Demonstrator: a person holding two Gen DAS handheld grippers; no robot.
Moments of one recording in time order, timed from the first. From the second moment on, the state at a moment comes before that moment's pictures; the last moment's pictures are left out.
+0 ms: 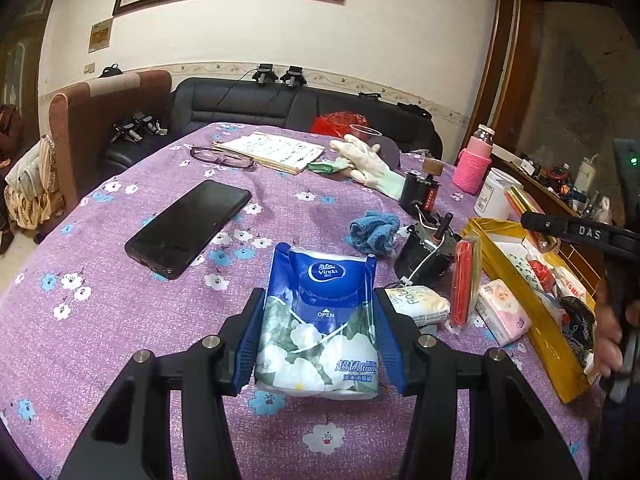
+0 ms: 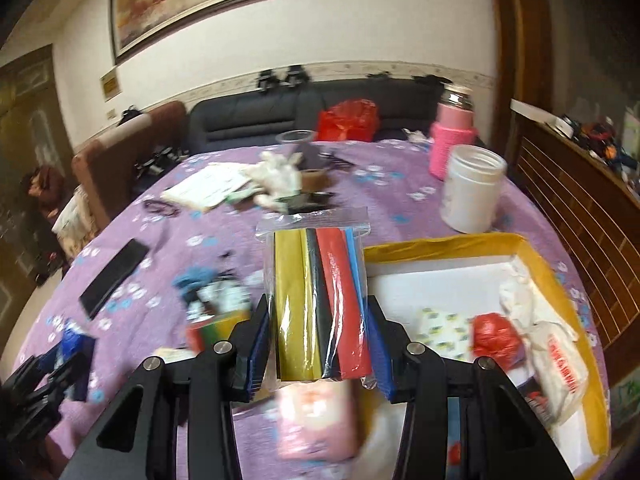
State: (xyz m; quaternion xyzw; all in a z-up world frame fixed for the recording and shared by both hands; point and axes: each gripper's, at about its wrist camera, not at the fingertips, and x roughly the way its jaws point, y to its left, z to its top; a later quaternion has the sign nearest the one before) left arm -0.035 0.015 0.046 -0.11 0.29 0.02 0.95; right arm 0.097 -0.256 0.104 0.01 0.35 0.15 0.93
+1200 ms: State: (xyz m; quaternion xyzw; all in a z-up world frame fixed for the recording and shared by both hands) left arm 0.096 -0.251 0.040 -0.03 0.39 -0.19 0.90; right arm 0.135 -0.381 0.083 0.02 0.36 -0.07 0.93
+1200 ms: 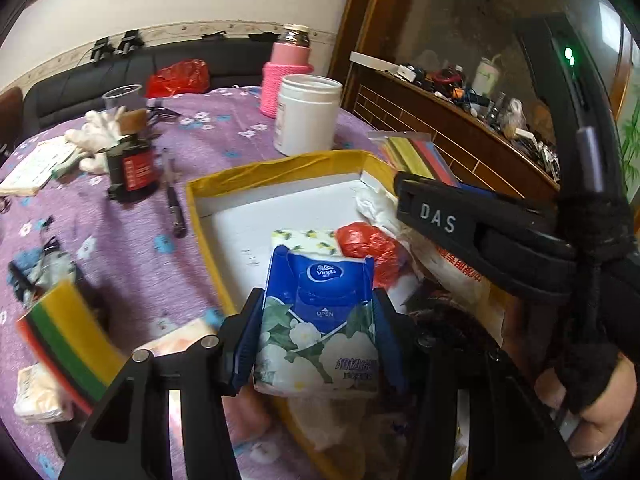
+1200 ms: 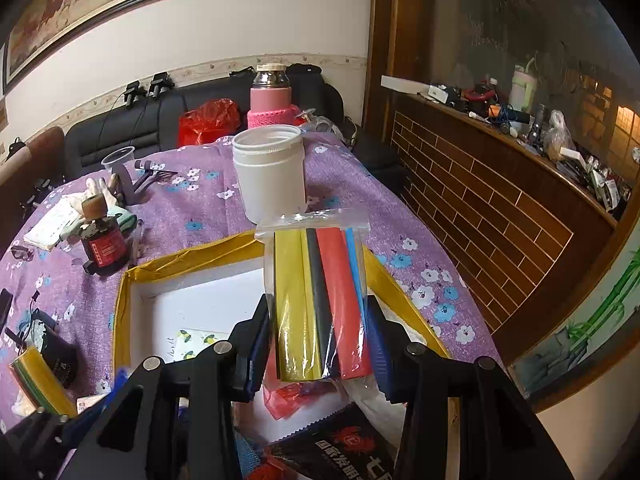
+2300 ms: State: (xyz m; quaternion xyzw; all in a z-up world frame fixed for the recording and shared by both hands) left arm 0.093 -0.265 0.022 -0.02 0.36 -0.24 0.90; right arm 0.148 -0.382 0.059 0.03 0.40 -0.06 0.91
